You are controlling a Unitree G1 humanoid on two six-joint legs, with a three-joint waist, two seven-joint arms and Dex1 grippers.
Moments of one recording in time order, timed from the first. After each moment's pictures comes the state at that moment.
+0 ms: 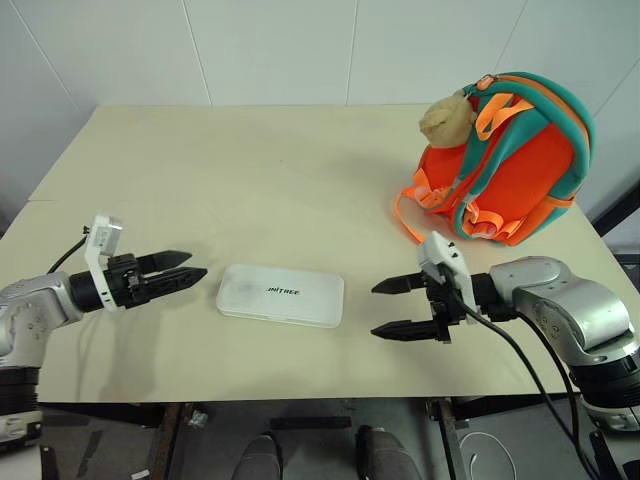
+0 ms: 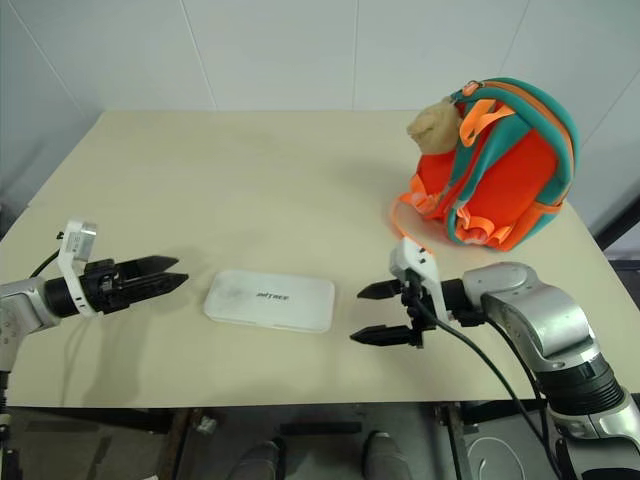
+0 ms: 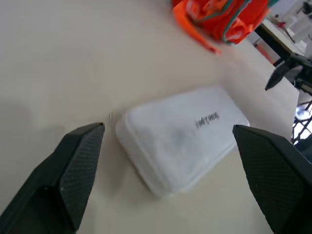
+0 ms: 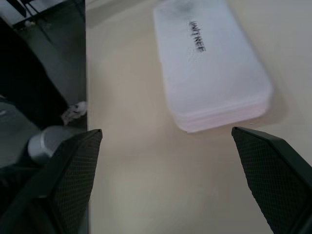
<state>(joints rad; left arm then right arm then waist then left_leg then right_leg) -0.39 0.93 0.32 0.22 -0.70 0.93 -1.07 -0.56 -0.79 0.16 -0.30 0.58 0.91 1.16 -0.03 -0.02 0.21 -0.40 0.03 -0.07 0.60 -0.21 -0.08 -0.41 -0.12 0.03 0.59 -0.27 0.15</state>
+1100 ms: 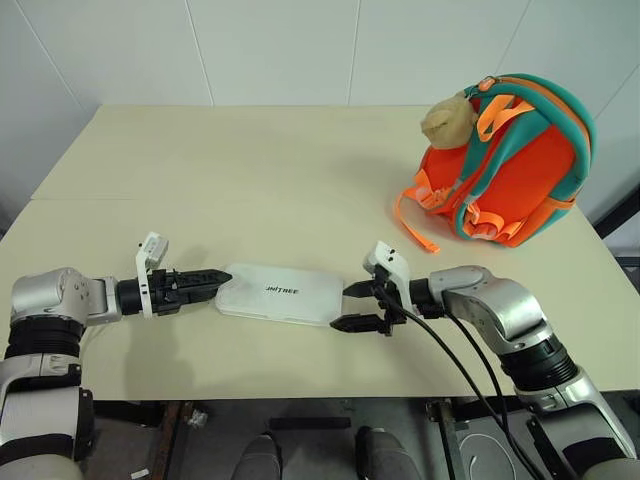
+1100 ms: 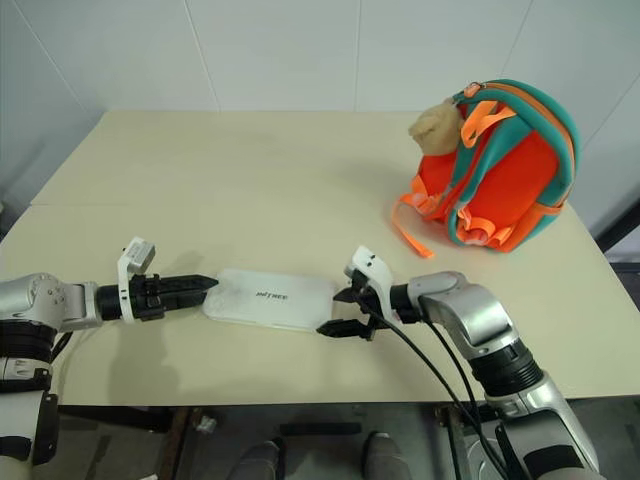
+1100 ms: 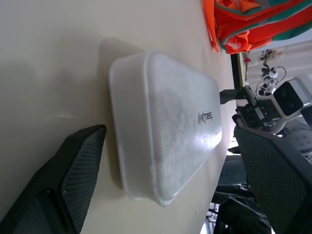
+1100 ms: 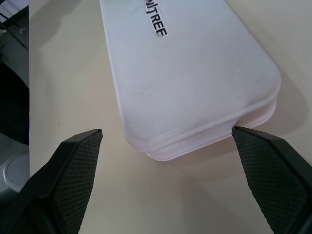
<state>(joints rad) -0.70 0.81 0.10 0.60 -0.64 1.31 -1.08 -0.66 -0.54 0.29 -0.08 0.42 0.90 0.97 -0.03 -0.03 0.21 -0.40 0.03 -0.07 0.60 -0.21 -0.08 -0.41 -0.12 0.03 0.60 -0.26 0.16</state>
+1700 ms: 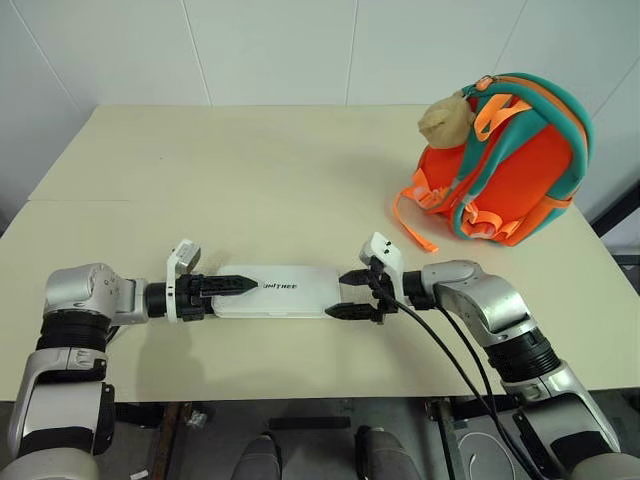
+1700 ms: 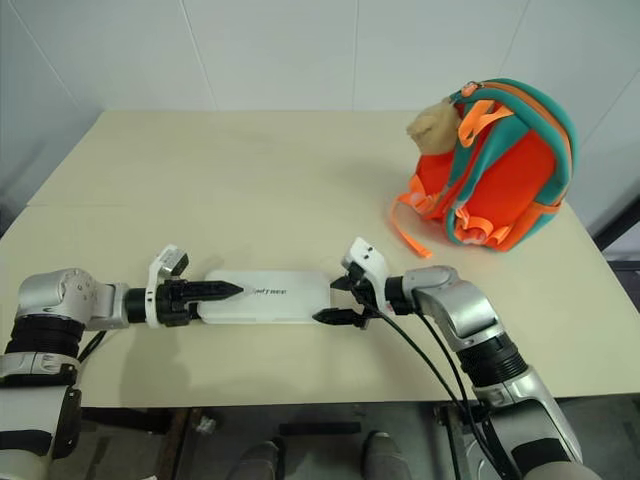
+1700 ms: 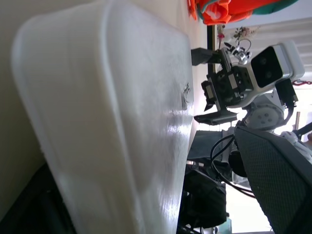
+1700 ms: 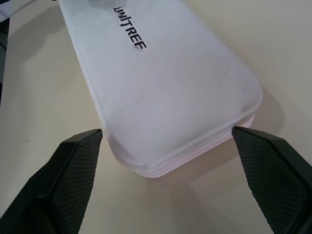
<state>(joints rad) -0.74 0.74 0.04 0.55 -0.66 1.47 -1.11 -0.69 -0.49 0.29 0.05 0.35 0.74 0.99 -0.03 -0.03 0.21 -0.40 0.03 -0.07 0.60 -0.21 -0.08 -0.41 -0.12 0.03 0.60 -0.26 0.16</state>
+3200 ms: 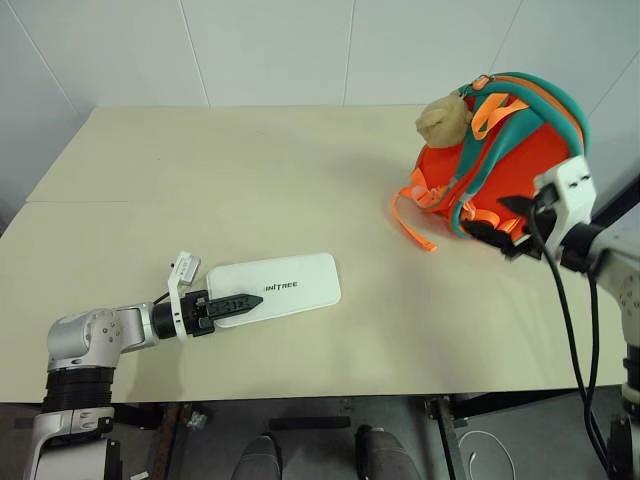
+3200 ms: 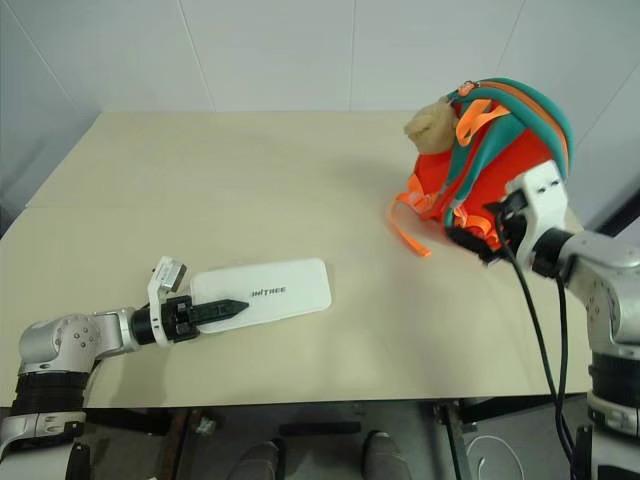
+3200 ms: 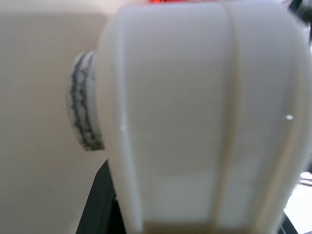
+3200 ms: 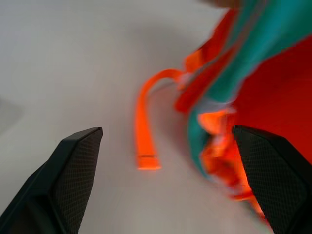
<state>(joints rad) -0.41 0.62 0.25 0.16 -0.75 1.17 -0.99 -0.66 -0.80 -0.24 0.05 0.34 0.76 0.65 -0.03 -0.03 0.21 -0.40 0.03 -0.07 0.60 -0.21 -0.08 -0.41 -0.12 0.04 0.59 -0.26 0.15</state>
